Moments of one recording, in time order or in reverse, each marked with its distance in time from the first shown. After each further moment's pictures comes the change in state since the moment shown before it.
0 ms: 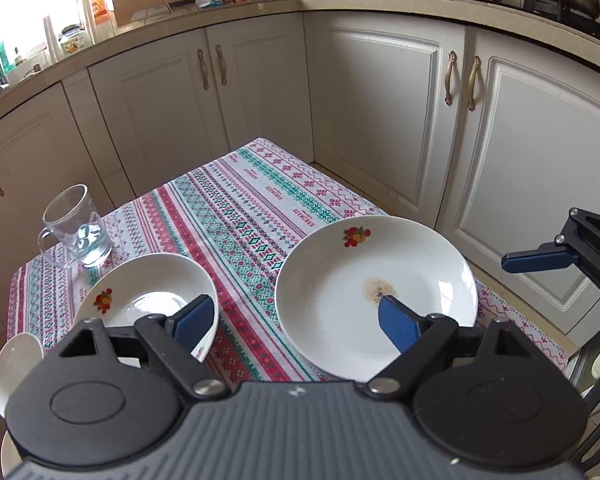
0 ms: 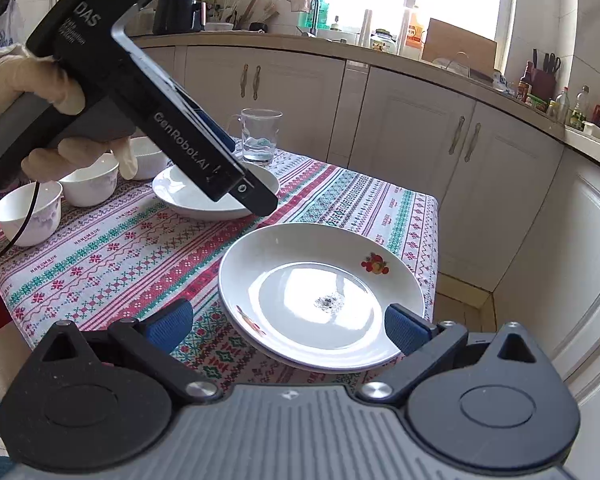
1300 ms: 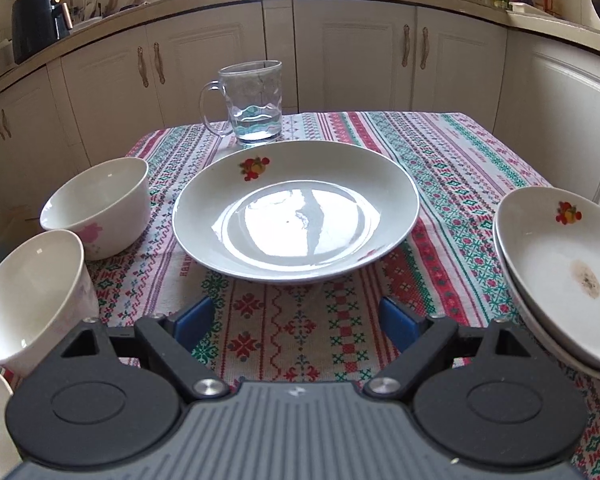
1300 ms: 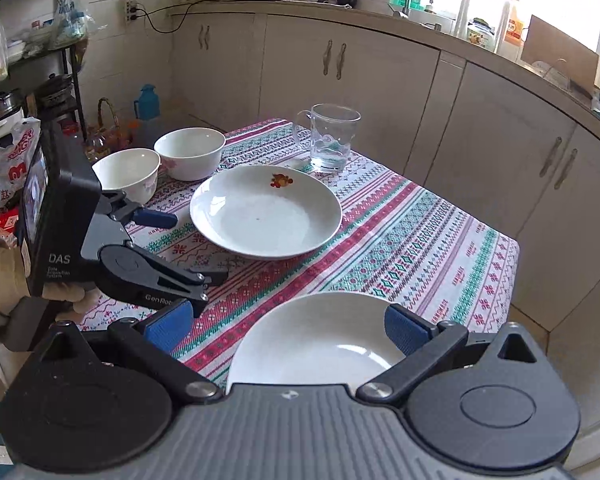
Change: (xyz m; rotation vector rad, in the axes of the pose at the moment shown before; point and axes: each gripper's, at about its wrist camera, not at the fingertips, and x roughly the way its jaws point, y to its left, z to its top) left arm 0.065 0.058 -0.097 -0.413 -0.010 0.391; right arm 0.085 -0.015 0.097 -0.167 0.133 0.261
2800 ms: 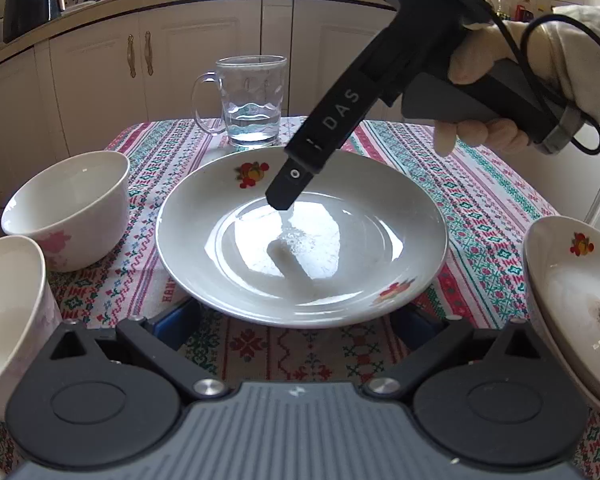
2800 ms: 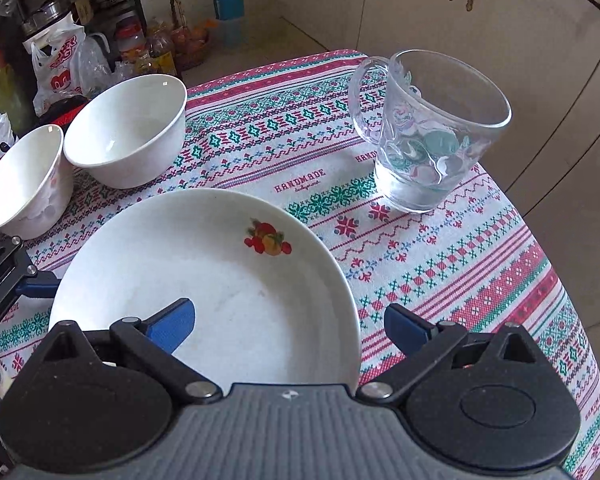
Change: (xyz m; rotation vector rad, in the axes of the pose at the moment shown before) left arm 0.033 0.019 0.009 -0.054 -0.022 -0.080; right arm 0.260 -0.043 0.135 -0.220 0.324 0.293
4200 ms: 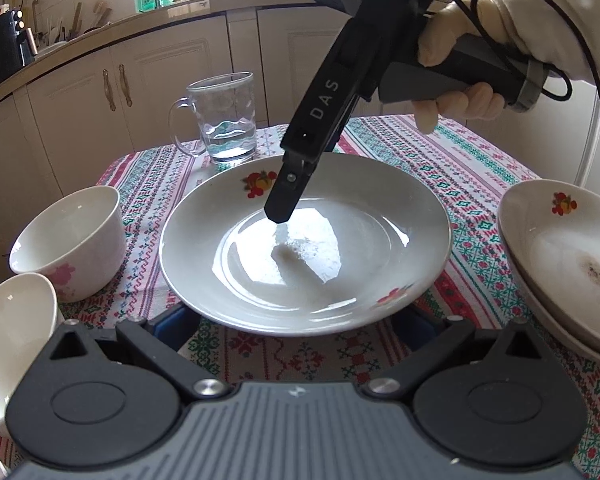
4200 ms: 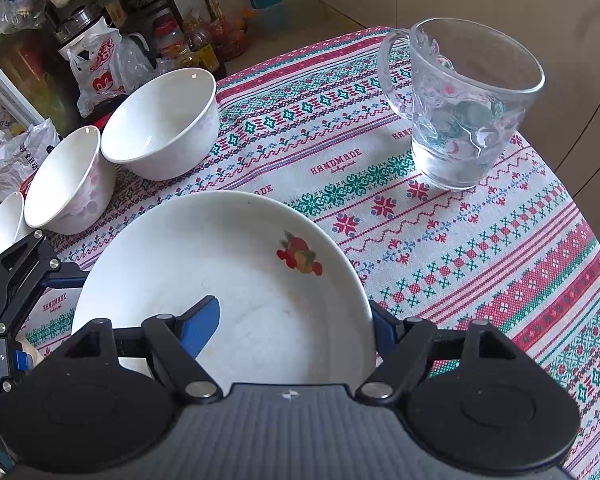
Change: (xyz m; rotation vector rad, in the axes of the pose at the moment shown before) left arm -0.014 -0.013 -0.005 0.147 -0.020 0.003; right arm -0.008 -0.011 -0.007 0.037 0.055 0.174
